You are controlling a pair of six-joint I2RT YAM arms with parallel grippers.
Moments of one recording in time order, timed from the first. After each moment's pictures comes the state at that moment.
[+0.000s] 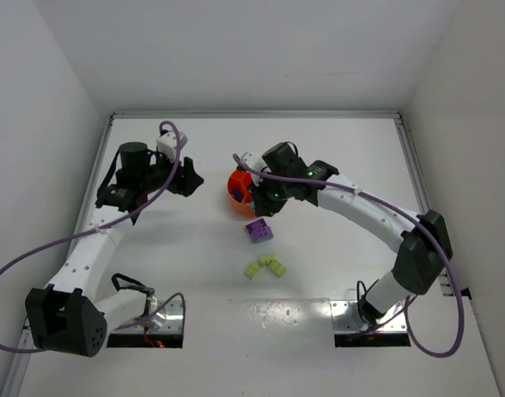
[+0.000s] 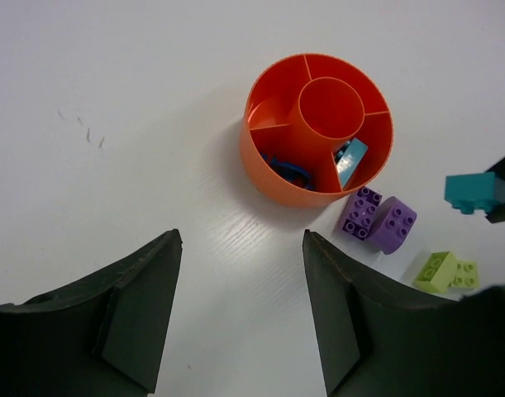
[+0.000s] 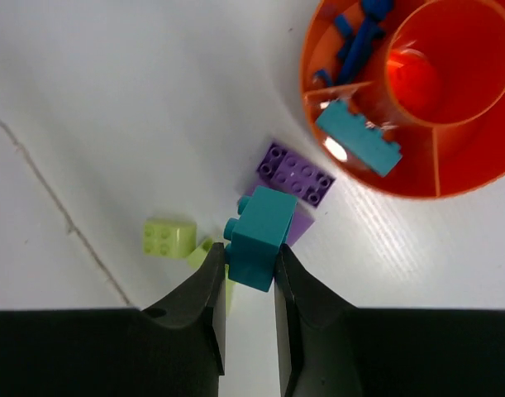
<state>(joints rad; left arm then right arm) -0.12 1.10 0.93 -0.30 0.50 0.08 0.74 1.56 1.28 -0.65 -0.26 -0.11</state>
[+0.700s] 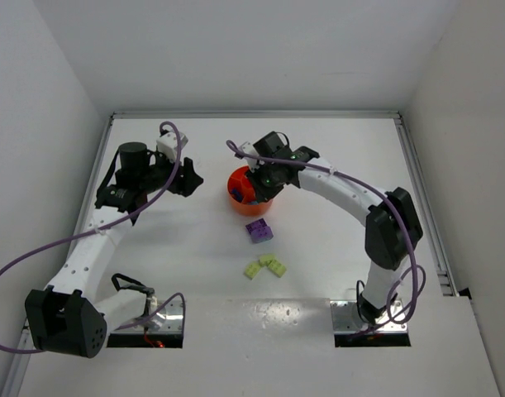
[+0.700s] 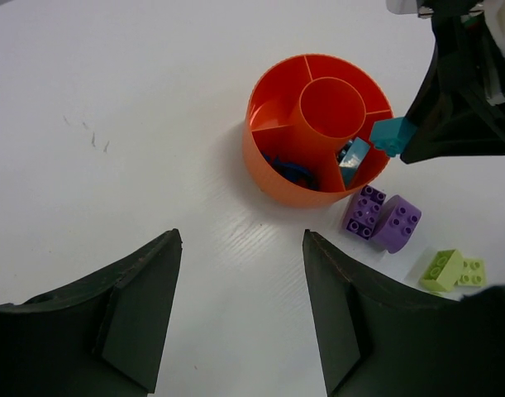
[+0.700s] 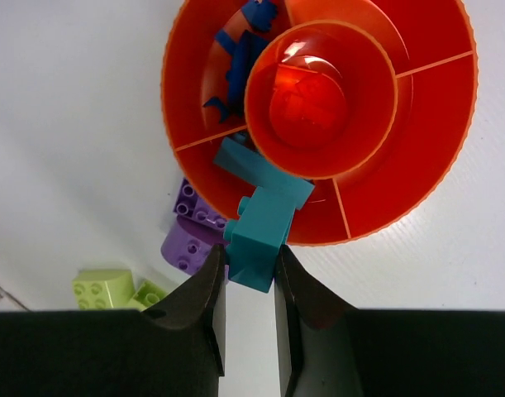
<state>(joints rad) -0.12 1.09 0.93 -0.30 0.50 0.10 0.68 1.81 1.47 -0.68 -0.12 -0.09</state>
